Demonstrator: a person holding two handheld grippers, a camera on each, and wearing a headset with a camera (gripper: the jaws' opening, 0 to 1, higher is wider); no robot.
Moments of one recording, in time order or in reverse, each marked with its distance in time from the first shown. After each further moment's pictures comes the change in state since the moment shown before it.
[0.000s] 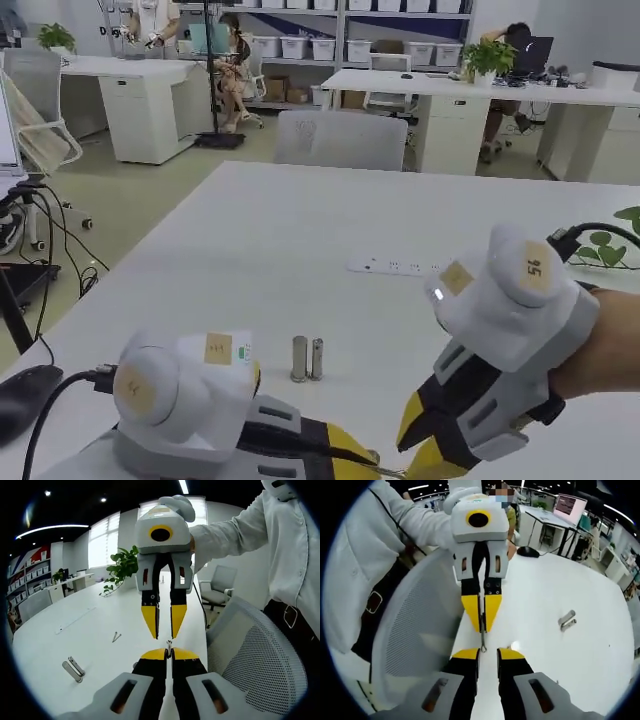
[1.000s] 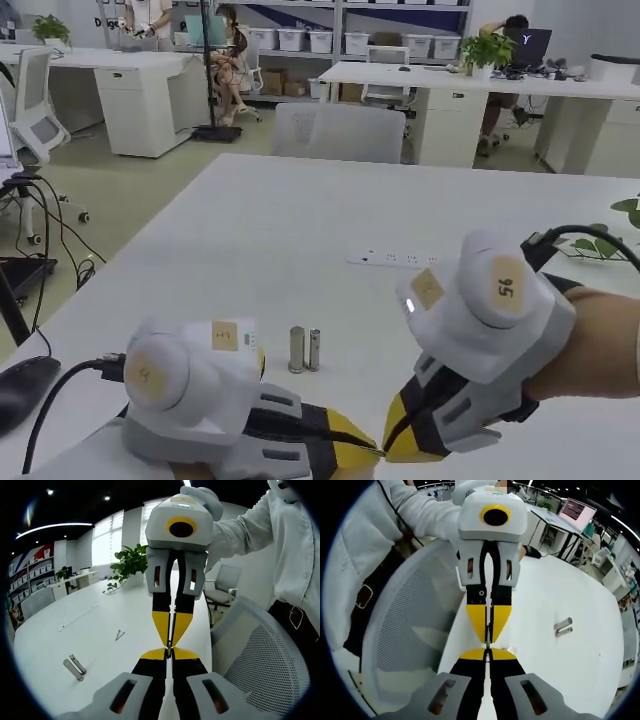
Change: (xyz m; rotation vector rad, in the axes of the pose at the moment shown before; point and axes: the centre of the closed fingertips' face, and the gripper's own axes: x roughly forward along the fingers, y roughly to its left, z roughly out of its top) left arm 0.005 0.008 -0.002 -0.015 0.010 0.035; right arm 0.013 -0.002 0.007 -0.122 0.087 -0.101
